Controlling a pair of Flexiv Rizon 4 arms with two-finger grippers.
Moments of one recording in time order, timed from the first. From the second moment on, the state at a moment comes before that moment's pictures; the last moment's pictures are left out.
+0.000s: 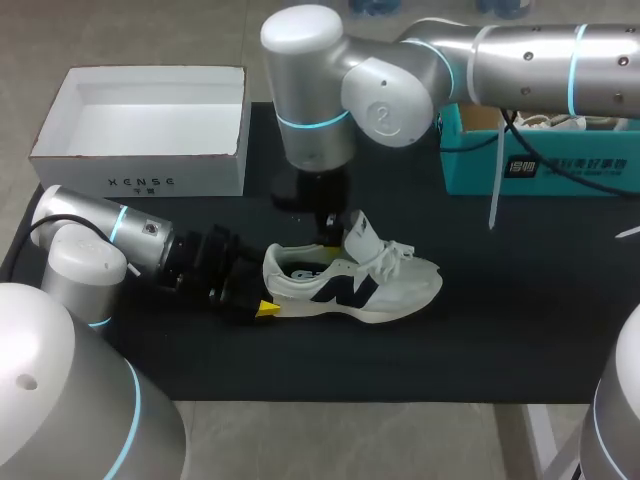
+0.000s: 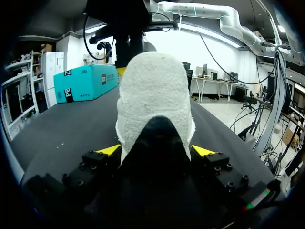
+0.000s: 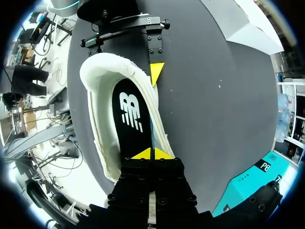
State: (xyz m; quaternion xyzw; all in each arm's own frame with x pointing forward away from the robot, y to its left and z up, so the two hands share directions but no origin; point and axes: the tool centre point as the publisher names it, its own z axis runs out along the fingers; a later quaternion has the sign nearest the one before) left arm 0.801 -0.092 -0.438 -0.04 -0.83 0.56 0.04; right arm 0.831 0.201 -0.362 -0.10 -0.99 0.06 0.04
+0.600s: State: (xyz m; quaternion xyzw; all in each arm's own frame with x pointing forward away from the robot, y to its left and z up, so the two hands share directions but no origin) left arm 0.801 -0.092 -0.438 -0.04 -0.83 0.56 0.04; right arm 0.829 0.201 -0.371 -0.11 -0.99 0.05 0.05
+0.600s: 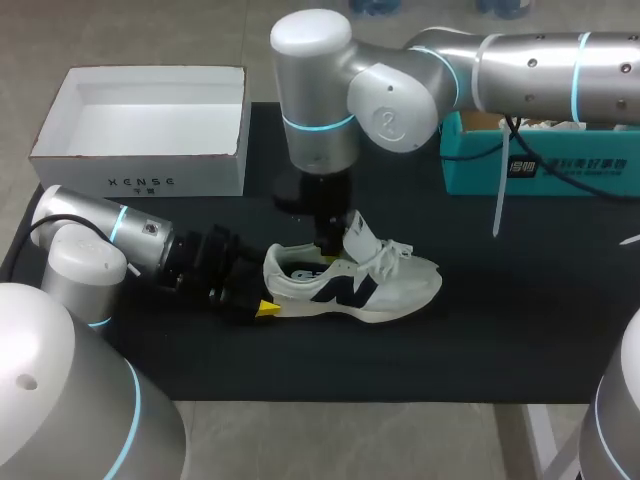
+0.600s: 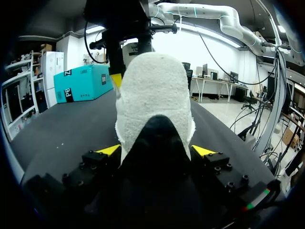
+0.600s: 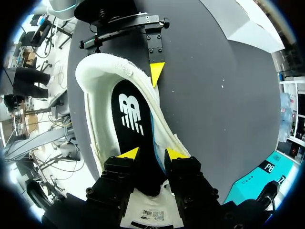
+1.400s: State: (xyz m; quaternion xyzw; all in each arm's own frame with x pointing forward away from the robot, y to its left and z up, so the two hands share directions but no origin) left arm 0.801 -0.091 -0.438 -0.04 -0.83 0.56 0.04; right arm 0.814 0.201 -0.416 -0.10 -0.99 0.01 0.12
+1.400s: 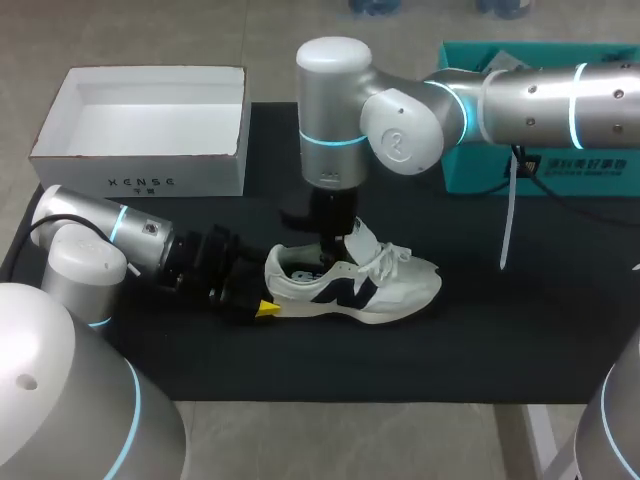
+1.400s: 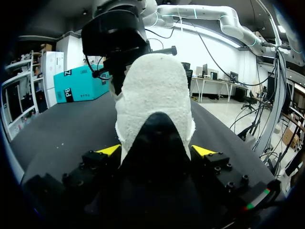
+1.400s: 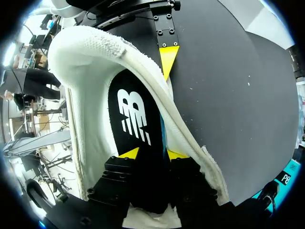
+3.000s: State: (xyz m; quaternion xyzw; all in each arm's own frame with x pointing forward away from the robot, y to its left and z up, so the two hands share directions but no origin) left arm 0.801 -0.090 -0.438 -0.04 -0.83 0.56 0.04; right arm 0.813 0.206 -0.363 -0.09 -0.98 0.02 0.17
